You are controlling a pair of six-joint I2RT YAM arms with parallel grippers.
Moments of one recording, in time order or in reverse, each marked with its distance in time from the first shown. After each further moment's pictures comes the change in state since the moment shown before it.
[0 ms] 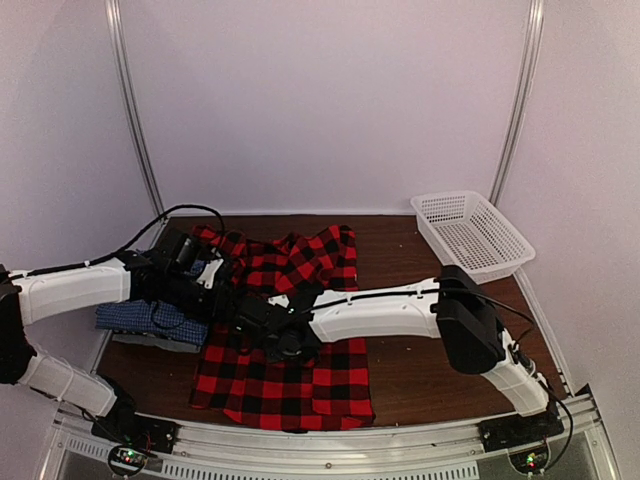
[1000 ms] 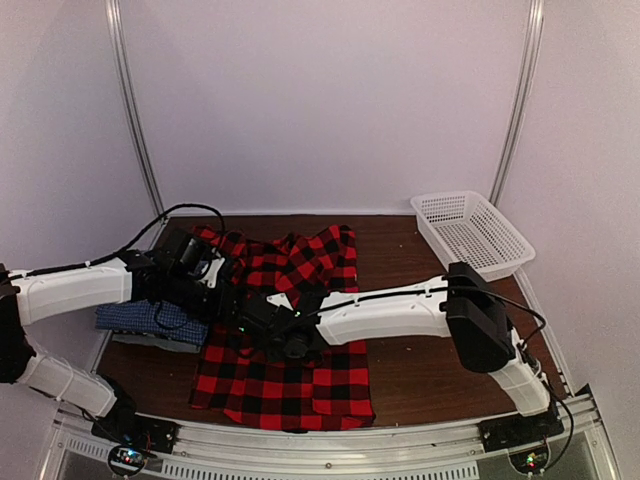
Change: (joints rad) left arm -0.047 0.000 0.015 0.000 -0.069 -0.089; right arm 0.006 -0.065 -0.095 0.109 0.023 -0.057
